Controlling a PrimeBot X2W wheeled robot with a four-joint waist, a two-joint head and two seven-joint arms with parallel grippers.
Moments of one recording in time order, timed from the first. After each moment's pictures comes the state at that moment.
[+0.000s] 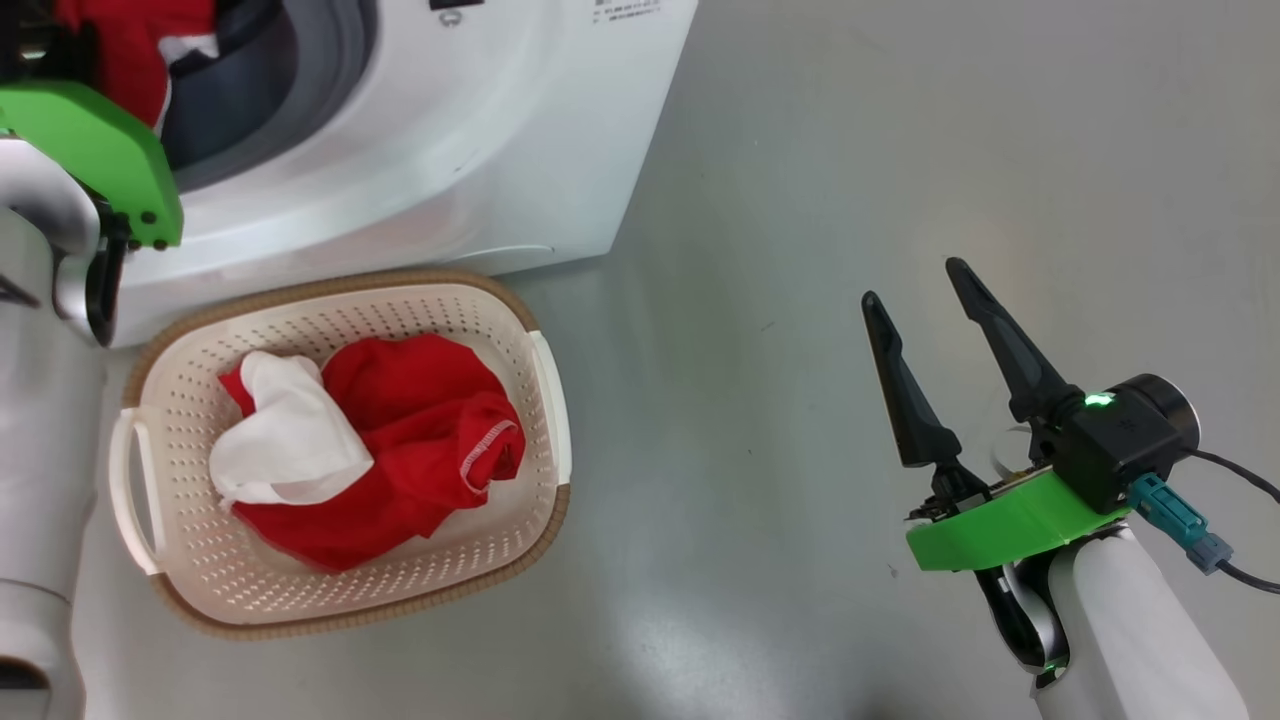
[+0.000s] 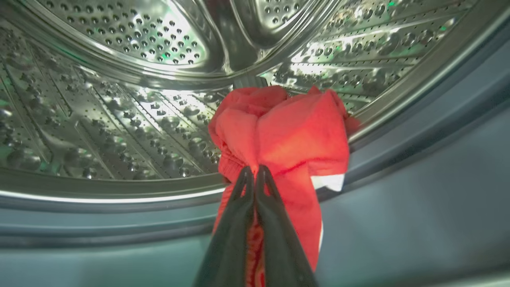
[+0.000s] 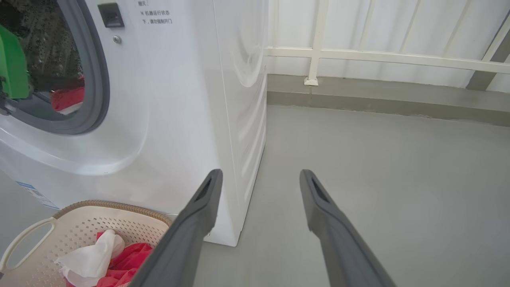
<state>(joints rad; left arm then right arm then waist) -1.21 0.27 -0.21 1.11 -0.25 -0.03 -0.04 -0.30 -0.05 0.13 0.13 0.19 0.13 -0.26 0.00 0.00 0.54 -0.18</state>
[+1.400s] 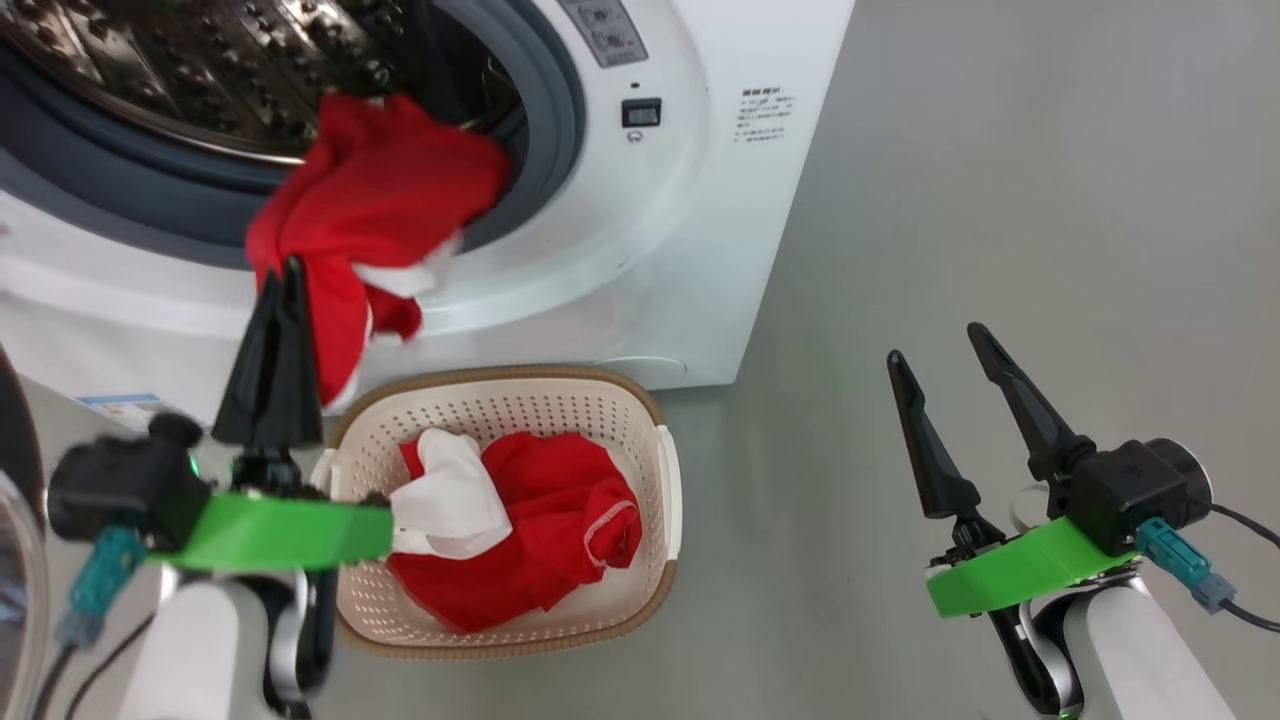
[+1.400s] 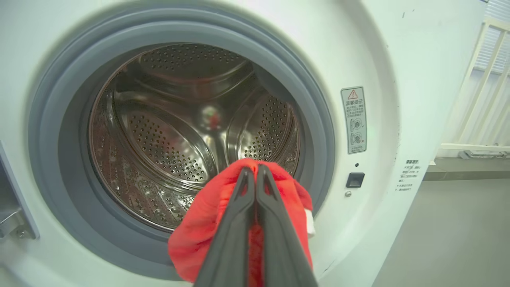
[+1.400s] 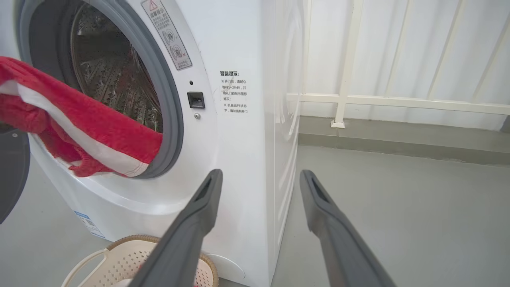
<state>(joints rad) -0.40 0.08 -0.04 0.14 -0.25 -0.03 -0.25 -0.21 -0.06 0.10 0.16 0.19 0.13 -0.26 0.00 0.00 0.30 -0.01</state>
